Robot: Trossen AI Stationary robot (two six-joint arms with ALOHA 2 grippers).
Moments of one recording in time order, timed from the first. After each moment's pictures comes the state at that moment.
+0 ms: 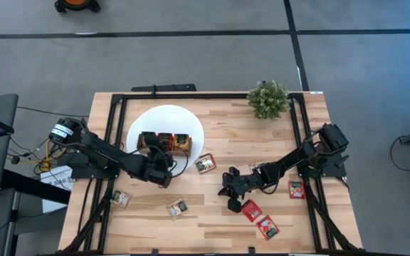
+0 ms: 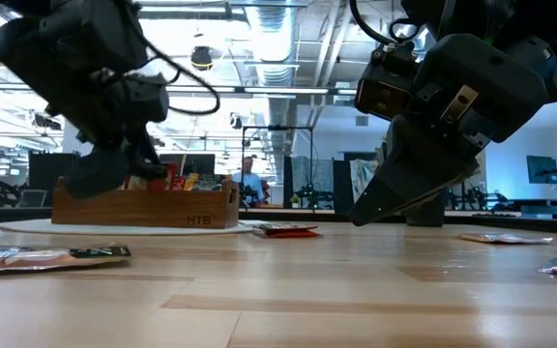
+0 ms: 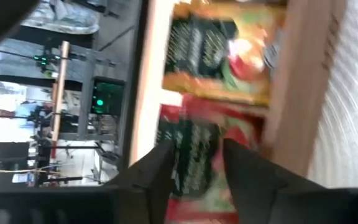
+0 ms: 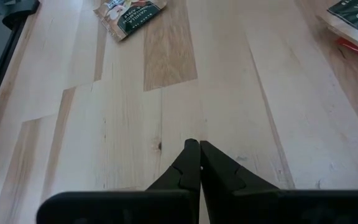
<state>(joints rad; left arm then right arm) -0.32 1.52 0.67 -0.51 -1.06 -0.17 0.38 1.80 0.73 0.35 0.11 0.47</state>
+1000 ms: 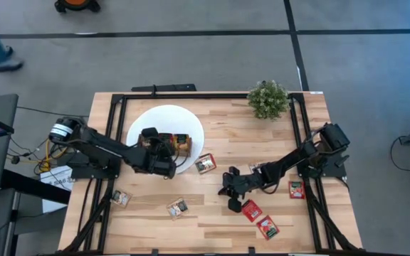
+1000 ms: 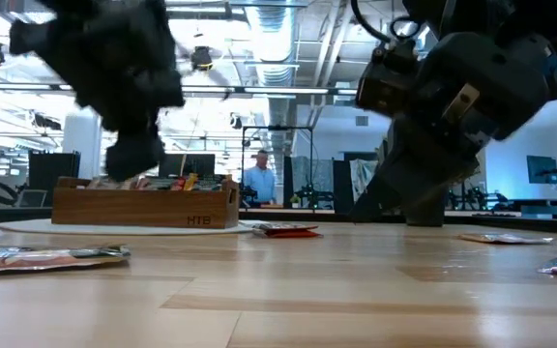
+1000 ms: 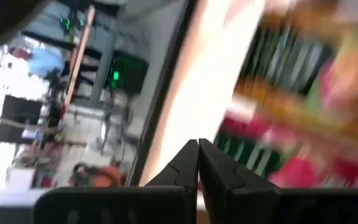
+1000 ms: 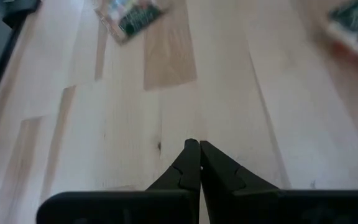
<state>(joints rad) -0.21 1.51 0.74 -0.59 -1.13 -0.28 0.38 1.79 0.73 0.34 0.11 0.45</state>
